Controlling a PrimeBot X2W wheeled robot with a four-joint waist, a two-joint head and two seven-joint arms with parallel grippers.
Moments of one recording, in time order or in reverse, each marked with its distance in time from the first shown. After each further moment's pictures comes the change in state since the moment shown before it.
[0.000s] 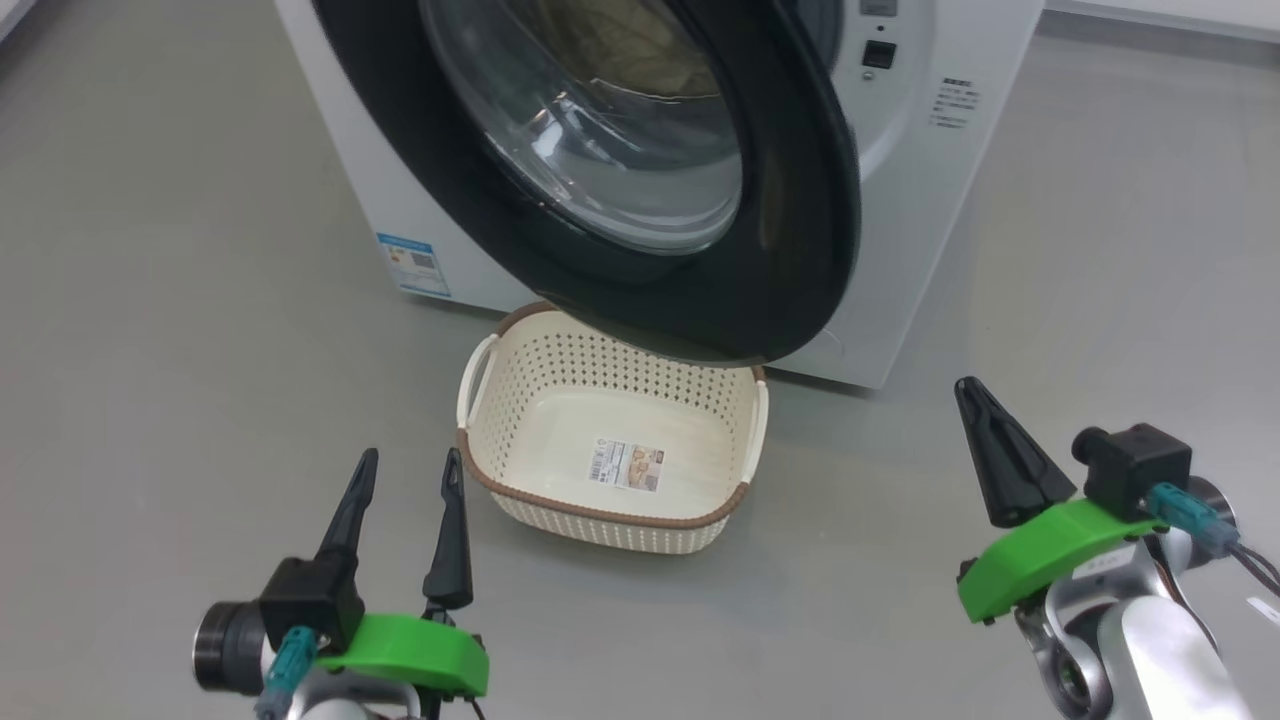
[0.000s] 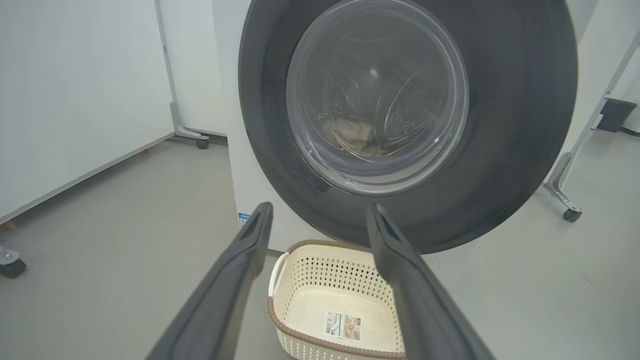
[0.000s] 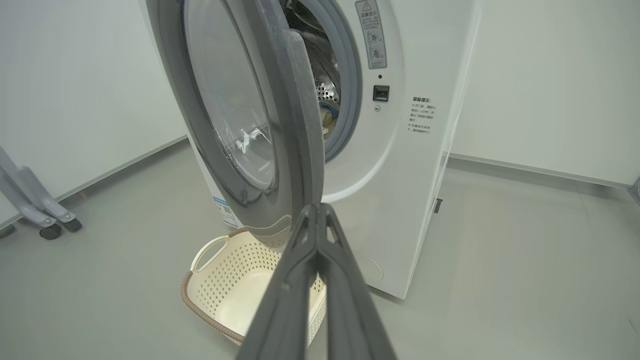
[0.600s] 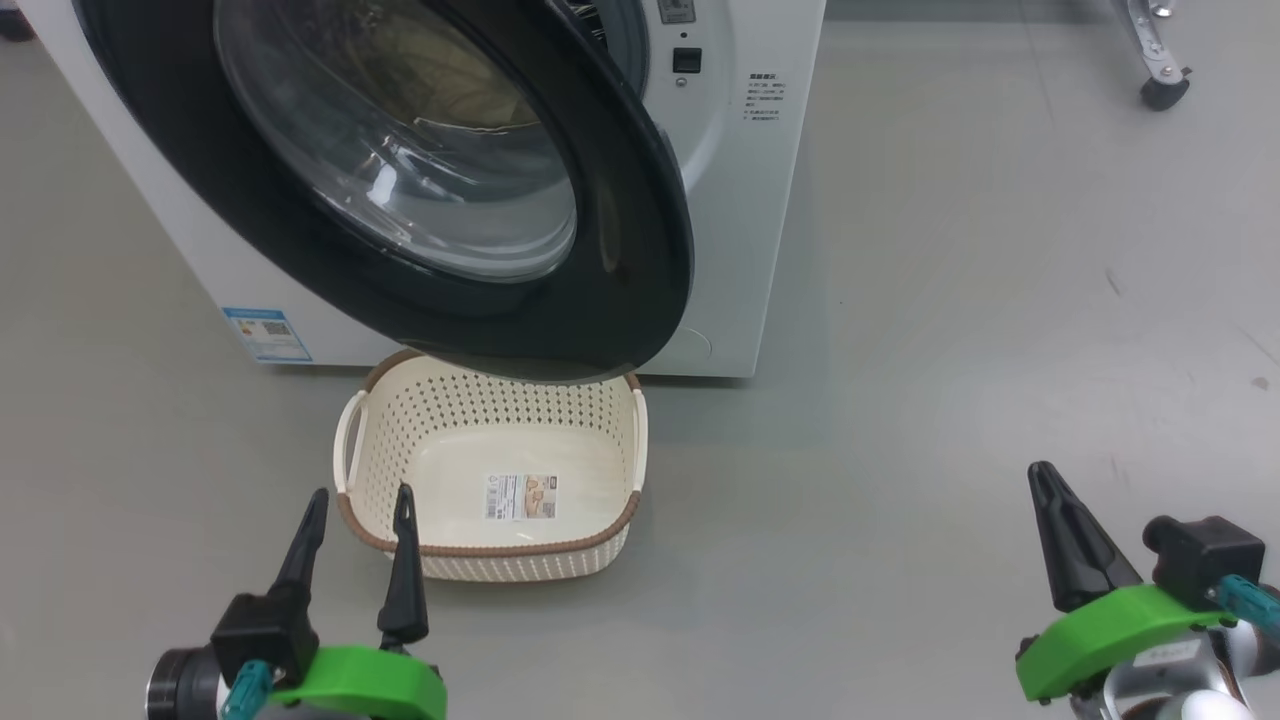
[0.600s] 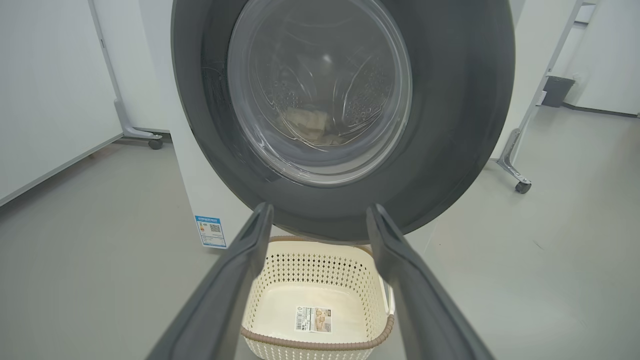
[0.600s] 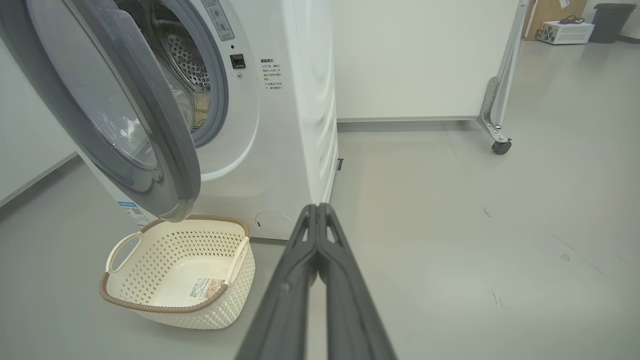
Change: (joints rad) left arm 0.075 0.038 0.044 -0.024 -0.016 0.027 0.005; right arm 0.154 0.010 -0.112 -0.030 0.011 0.000 -0.012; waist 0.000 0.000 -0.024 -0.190
